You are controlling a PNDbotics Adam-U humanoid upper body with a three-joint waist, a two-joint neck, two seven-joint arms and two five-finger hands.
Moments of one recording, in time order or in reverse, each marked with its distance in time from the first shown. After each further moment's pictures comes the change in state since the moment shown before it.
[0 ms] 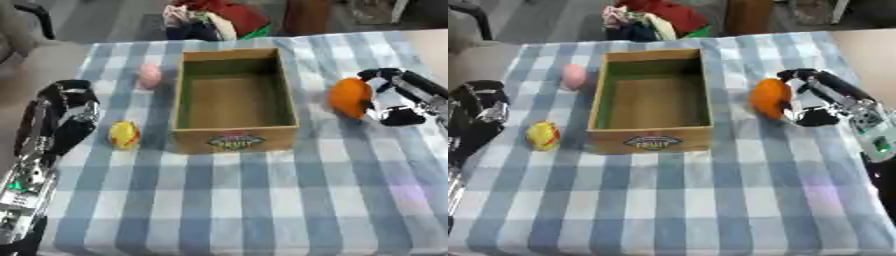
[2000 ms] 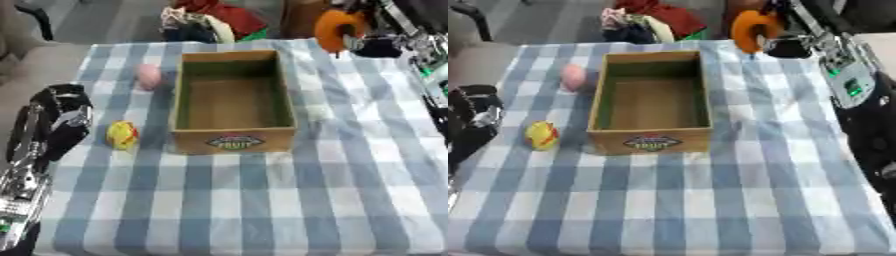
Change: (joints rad) left arm 0.001 0.000 -0.014 0.001 0.000 -0.004 -0.014; right arm -0.239 0.085 0.037 -0.044 0.026 0.017 -0.240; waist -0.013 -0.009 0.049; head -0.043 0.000
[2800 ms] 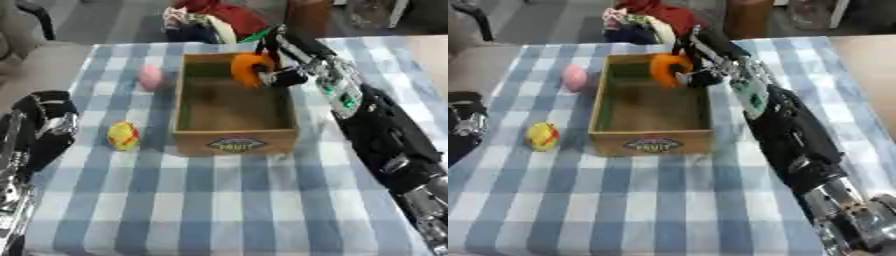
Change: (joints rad) left arm -0.023 -0.009 -0.017 -0.001 0.000 0.001 -0.018; right arm -0.023 0.213 0.002 0.149 0.256 -0.069 0.032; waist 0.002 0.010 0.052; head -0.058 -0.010
